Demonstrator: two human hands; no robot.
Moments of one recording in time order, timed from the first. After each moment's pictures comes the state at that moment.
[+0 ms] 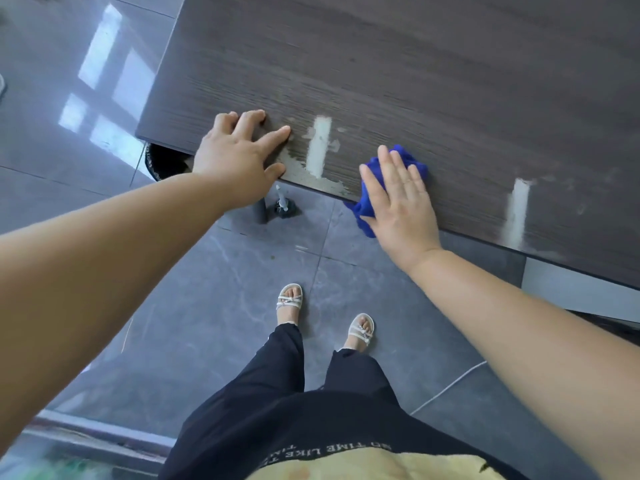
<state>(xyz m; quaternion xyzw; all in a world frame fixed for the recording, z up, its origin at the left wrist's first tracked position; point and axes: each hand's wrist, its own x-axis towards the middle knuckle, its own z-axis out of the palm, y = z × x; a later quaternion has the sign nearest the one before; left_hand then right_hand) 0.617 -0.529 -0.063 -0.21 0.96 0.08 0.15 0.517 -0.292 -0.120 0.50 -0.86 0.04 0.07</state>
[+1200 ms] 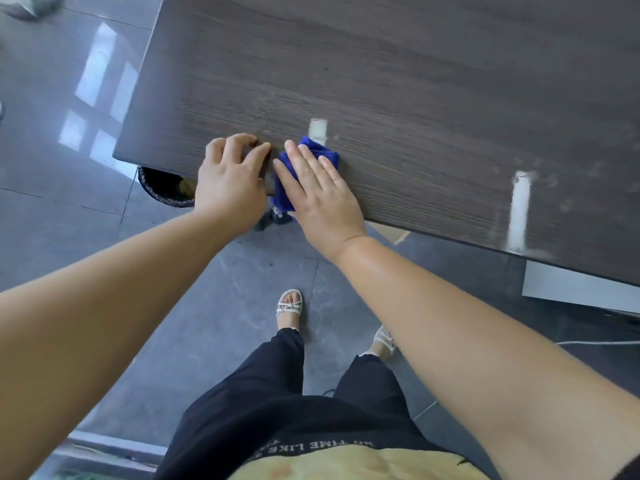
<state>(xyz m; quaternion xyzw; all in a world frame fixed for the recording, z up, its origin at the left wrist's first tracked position) 0.616 -0.497 -0.069 -0.26 0.95 0.16 0.05 0.544 -0.363 -0.123 0.52 -0.84 0.01 0.12</state>
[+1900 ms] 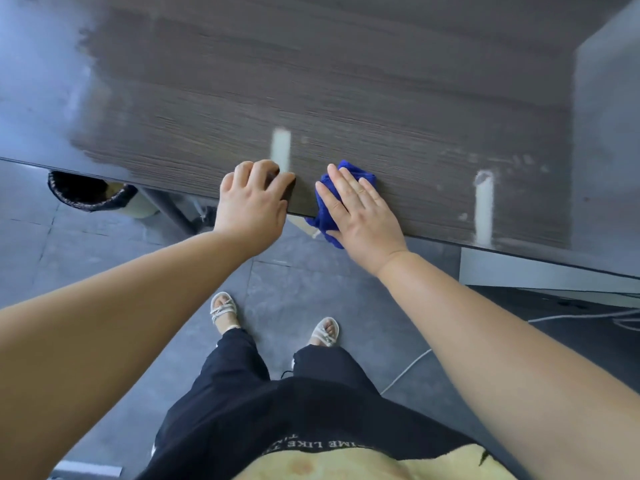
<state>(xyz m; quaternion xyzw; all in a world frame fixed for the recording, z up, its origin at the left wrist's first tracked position) 0.521 -0.238 -0.072 -0.12 0.99 0.09 0.03 0.427 -0.060 -0.112 0.52 -0.85 0.03 0.07</state>
